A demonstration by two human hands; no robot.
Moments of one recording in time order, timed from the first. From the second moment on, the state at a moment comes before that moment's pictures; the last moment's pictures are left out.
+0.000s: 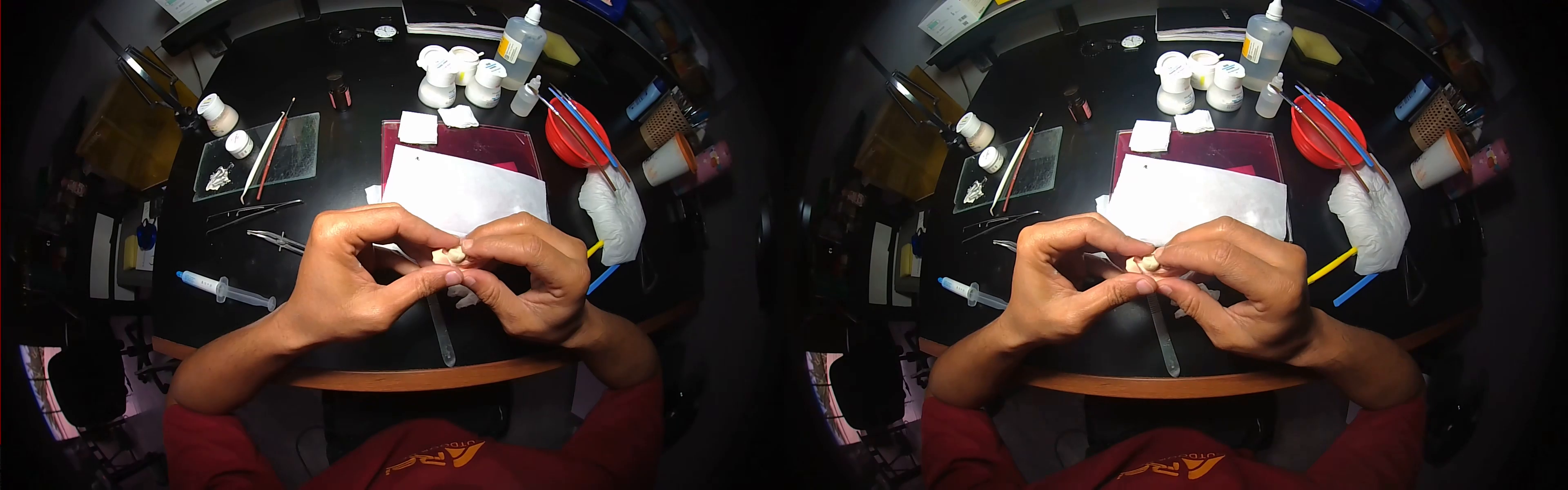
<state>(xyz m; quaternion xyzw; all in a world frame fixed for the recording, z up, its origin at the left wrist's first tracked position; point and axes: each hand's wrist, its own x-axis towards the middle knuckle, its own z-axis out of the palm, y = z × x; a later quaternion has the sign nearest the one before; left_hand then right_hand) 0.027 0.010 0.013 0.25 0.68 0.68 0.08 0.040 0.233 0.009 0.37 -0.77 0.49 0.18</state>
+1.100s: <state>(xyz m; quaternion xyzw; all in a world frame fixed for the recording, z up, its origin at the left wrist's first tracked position) 0.027 0.011 0.017 0.24 0.69 0.68 0.09 0.045 0.234 -0.002 0.28 -0.75 0.59 0.13</state>
